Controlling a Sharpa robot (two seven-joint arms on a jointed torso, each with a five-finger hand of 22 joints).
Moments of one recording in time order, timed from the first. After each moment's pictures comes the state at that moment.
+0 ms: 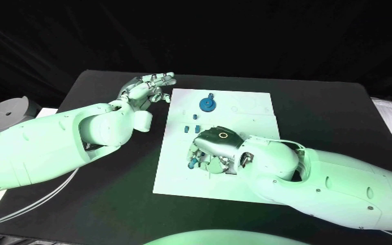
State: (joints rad) left arm 1.18 -0.90 -0.04 1.57 0.21 -0.28 0.42; left_hand 1.34 -0.12 0.51 0.00 0.12 0.96 0.21 0.09 0.07 1.04 0.13 0.21 0.07 1.30 0.04 1.24 0.76 0.17 1.24 0.13 0.65 0.73; right arm 1.00 -0.71 0.00 1.81 -1.82 -0.16 -0.21; right_hand 1.46 -0.10 0.39 0.09 0.05 1.17 0.12 0.09 0.10 1.25 0.06 0.09 0.07 1.47 -0.03 1.40 1.31 0.06 1.46 0.07 1.35 1.28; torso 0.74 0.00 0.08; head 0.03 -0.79
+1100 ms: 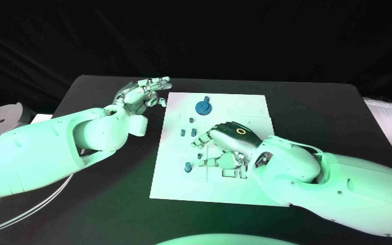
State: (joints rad) left arm 1.18 -0.91 -0.04 1.57 0.21 -0.27 0.41; left_hand 1.34 -0.12 0.51 -0.01 0.12 0.96 0.21 0.10 0.07 1.03 0.13 0.22 0.07 1.30 0.04 1.24 0.76 0.17 1.24 0.13 0.65 0.73; right arm 1.00 -0.86 0.01 1.89 -1.72 -0.37 -0.16; right_hand 1.45 -0.13 0.10 0.18 0.05 0.99 0.14 0.06 0.07 1.08 0.09 0.14 0.08 1.47 0.01 1.33 1.21 0.08 1.40 0.11 1.24 1.15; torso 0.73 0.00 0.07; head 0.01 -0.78
